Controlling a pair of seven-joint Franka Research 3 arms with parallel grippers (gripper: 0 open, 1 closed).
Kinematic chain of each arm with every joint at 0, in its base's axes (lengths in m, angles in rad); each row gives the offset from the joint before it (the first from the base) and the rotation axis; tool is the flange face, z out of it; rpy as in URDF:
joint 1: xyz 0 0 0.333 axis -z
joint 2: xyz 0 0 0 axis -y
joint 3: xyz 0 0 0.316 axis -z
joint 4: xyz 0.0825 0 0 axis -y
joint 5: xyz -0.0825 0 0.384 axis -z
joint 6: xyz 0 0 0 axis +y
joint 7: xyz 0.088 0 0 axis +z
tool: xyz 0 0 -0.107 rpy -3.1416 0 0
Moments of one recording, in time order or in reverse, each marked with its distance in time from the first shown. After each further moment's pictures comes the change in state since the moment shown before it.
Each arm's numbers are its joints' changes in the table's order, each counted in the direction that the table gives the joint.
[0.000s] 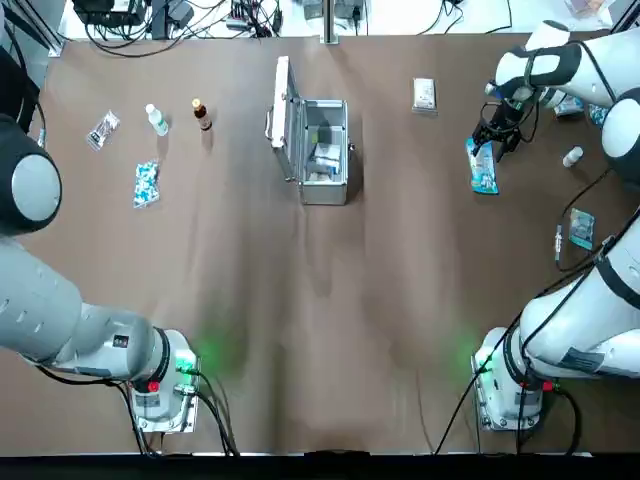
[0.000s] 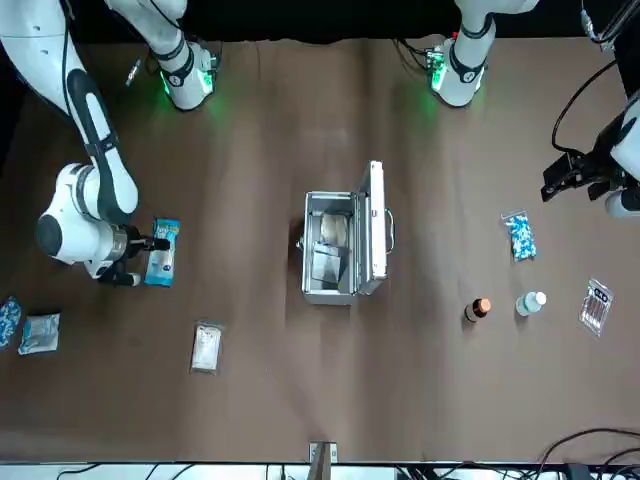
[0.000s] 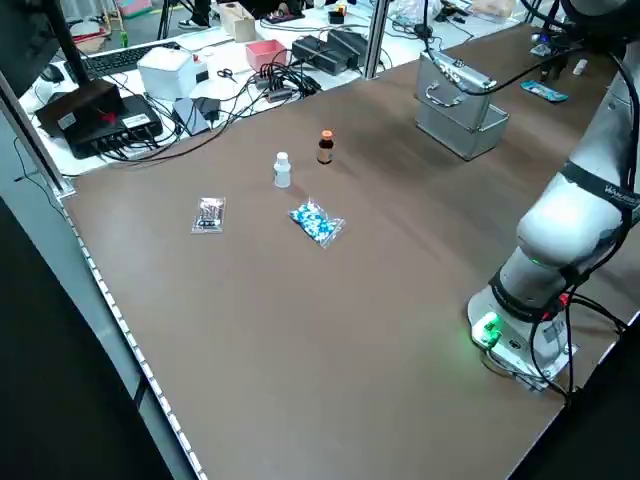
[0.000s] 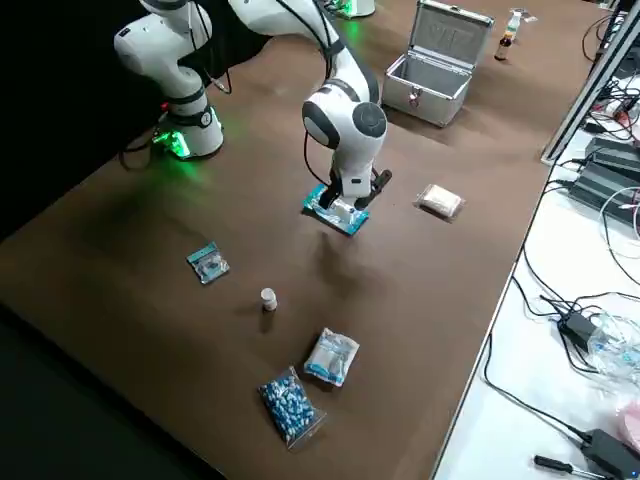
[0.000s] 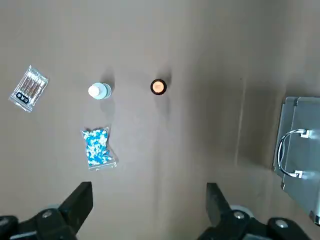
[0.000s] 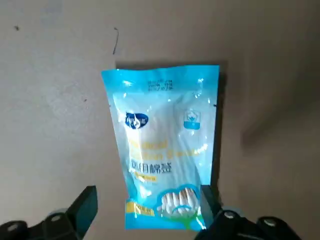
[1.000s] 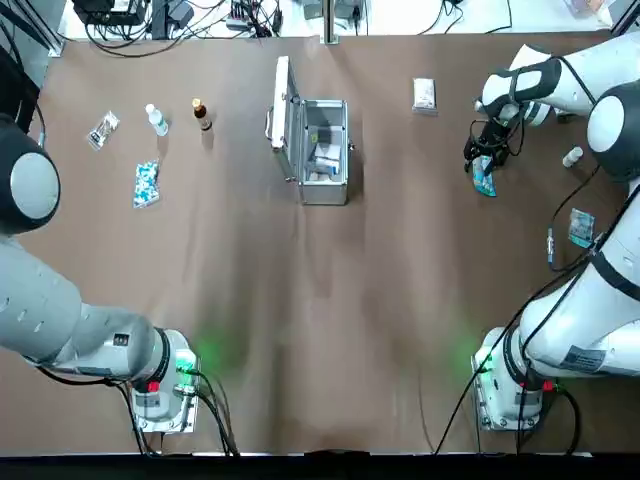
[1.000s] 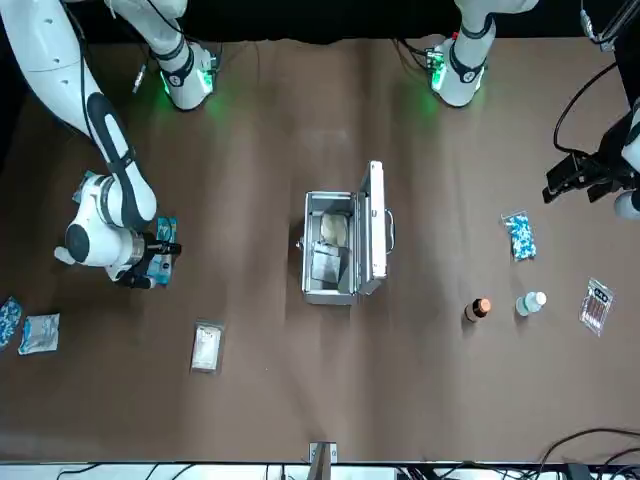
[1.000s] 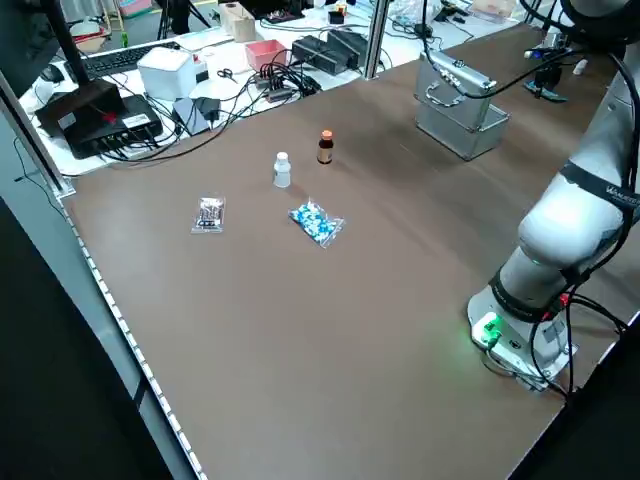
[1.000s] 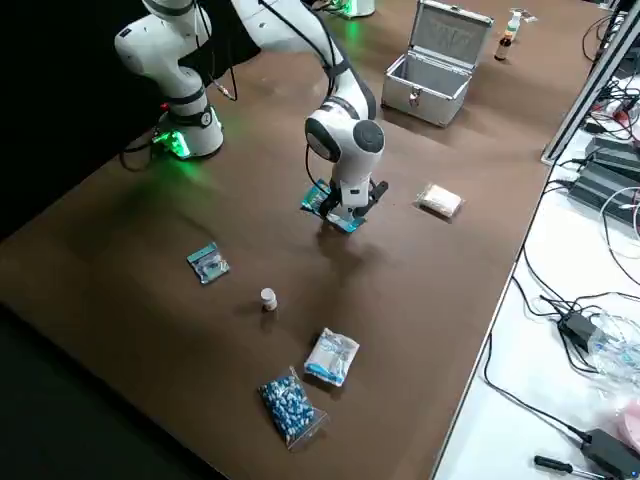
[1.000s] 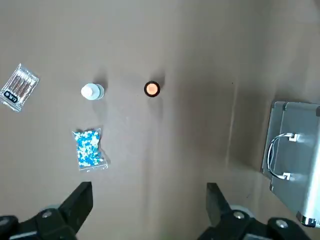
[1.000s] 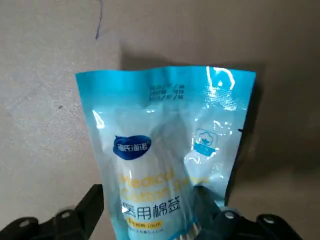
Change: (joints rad) left arm -0.025 0.000 0.000 -0.001 0.049 -0.011 0.001; right arm -0.030 -0.083 0.006 -0.015 0.001 -0.078 -0.021
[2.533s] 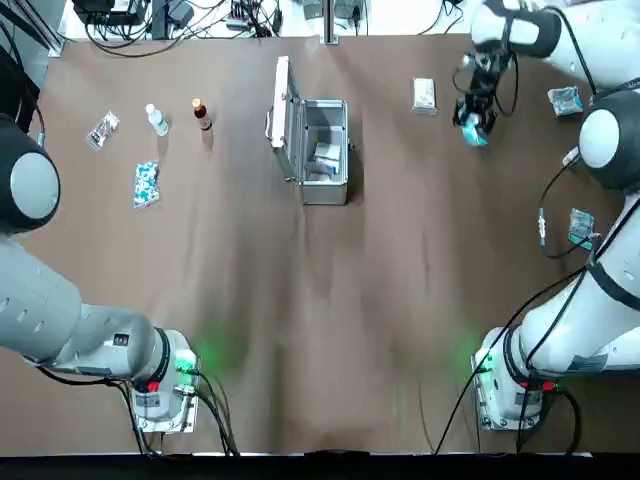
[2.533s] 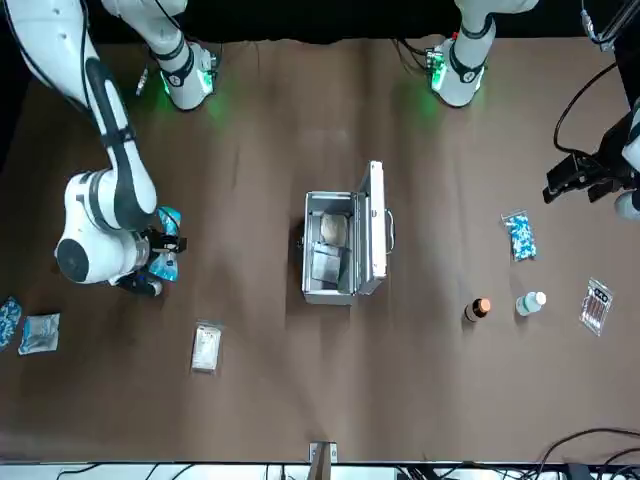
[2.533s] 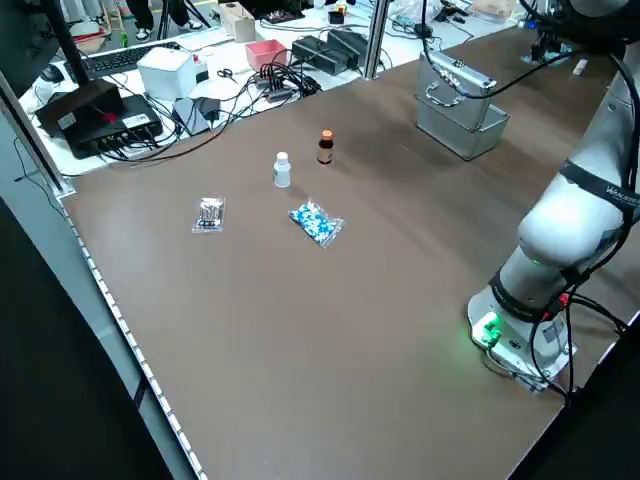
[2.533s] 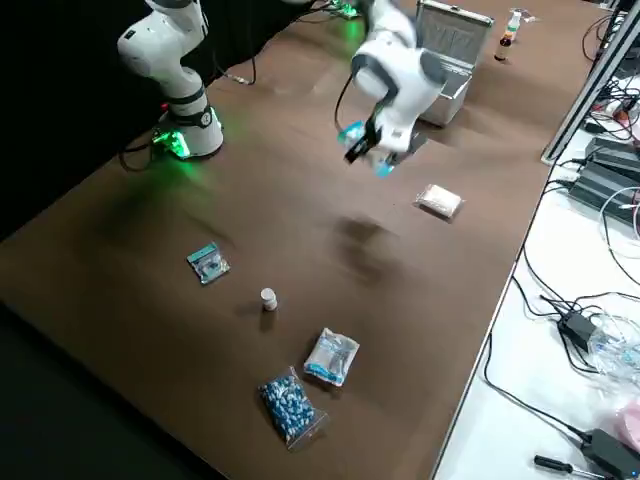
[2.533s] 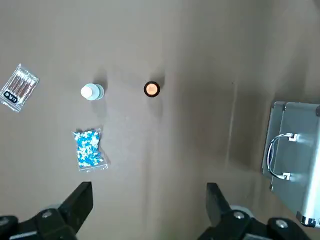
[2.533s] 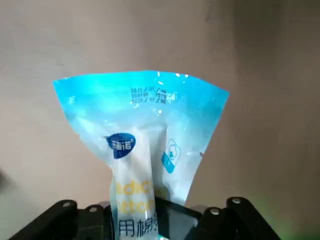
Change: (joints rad) left arm 0.000 0.000 0.001 0.000 0.000 -0.001 0.000; right arm -0.180 0.084 -0.003 0.333 -0.001 0.522 -0.374
